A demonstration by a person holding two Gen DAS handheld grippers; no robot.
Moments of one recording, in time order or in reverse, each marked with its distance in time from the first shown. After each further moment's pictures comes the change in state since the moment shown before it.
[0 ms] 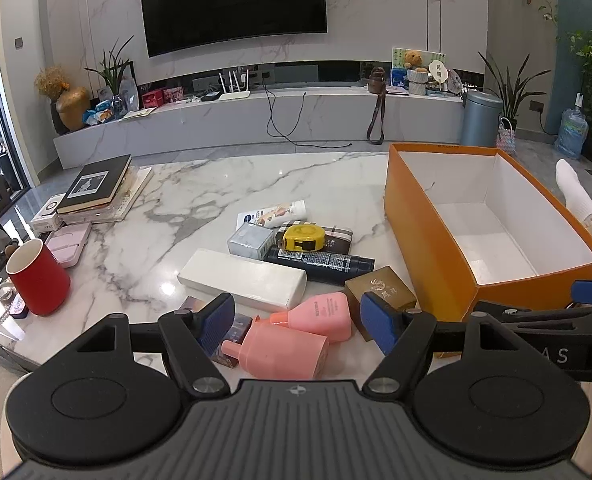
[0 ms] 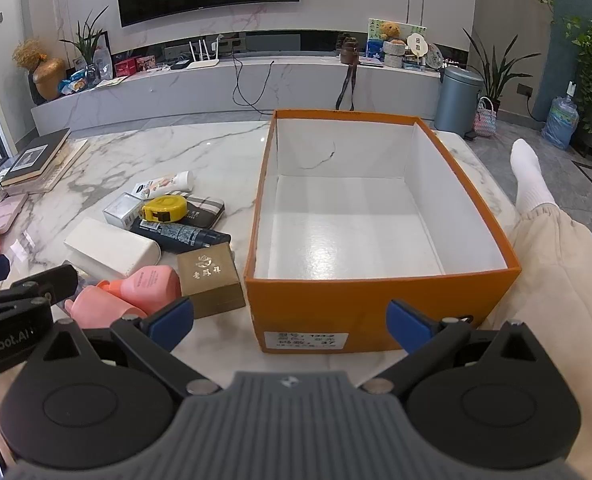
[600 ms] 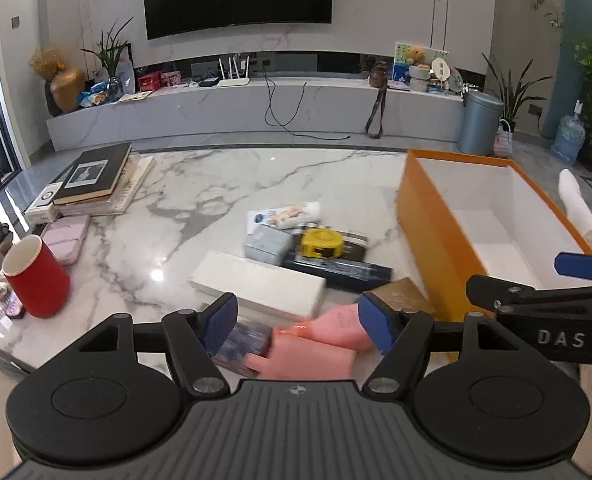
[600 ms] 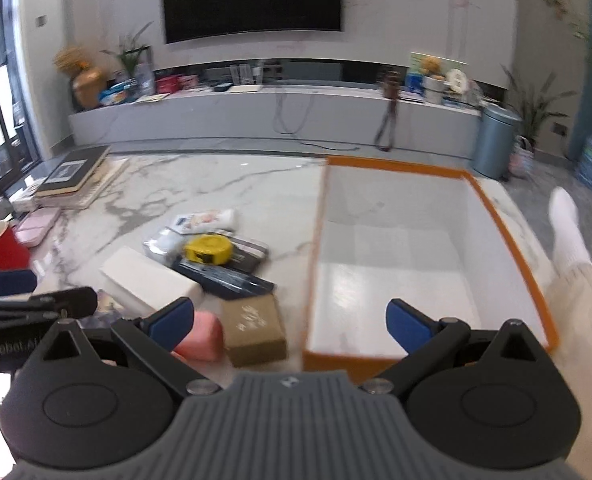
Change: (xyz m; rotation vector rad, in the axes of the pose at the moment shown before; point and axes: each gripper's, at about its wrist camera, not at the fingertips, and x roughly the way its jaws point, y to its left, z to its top) left arm 0.015 0.047 0.024 -0.032 0.055 -0.046; right arm 0.005 0.028 0.032 -0.092 -0.084 0.114
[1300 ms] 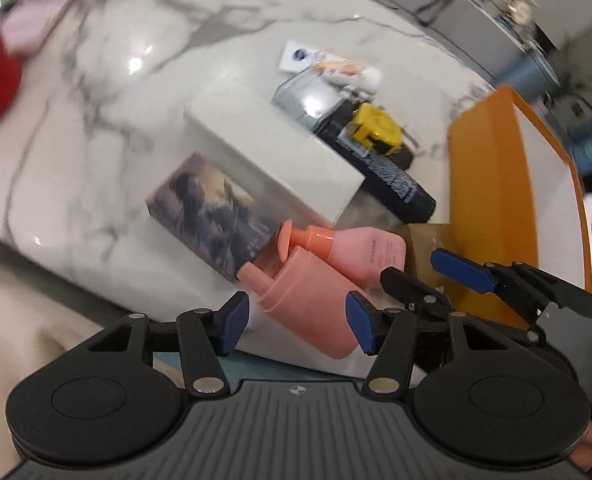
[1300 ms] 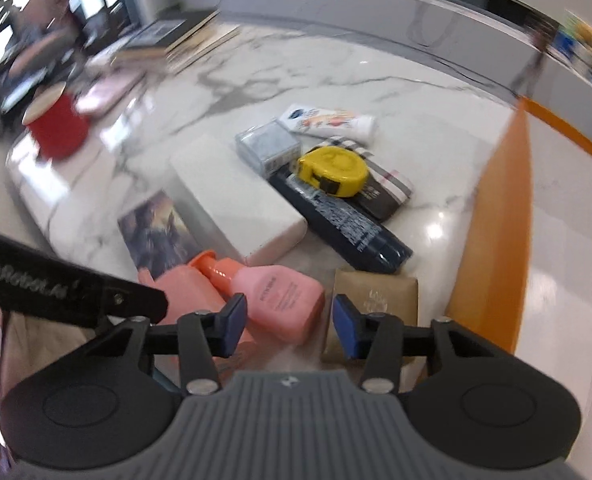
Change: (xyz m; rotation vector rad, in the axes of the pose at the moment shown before) left arm 0.108 0.069 -0.001 -0.440 0.565 -0.161; right arm 0.127 0.063 0.014 -0.310 0.357 0.286
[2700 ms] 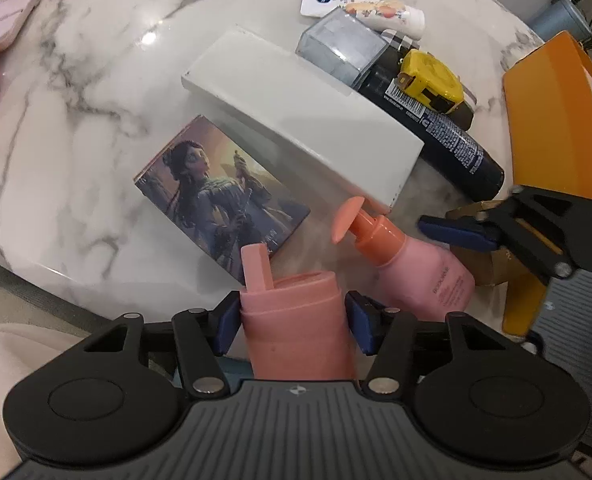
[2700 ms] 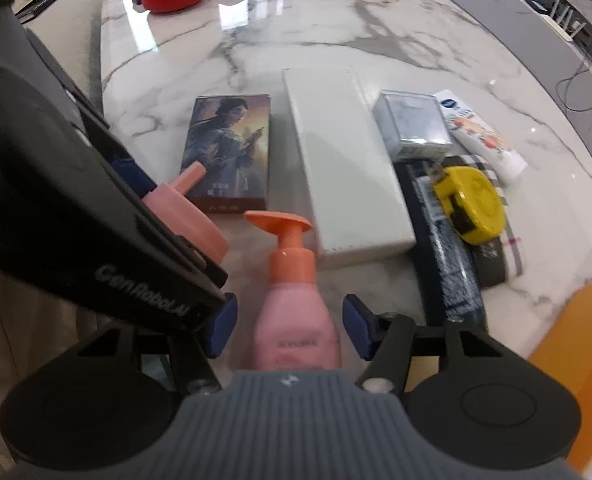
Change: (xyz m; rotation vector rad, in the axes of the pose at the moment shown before) left arm 0.051 0.006 0.022 0.092 0.131 0.127; right arm 0.060 0.036 0.015 -0.488 0.183 0.147
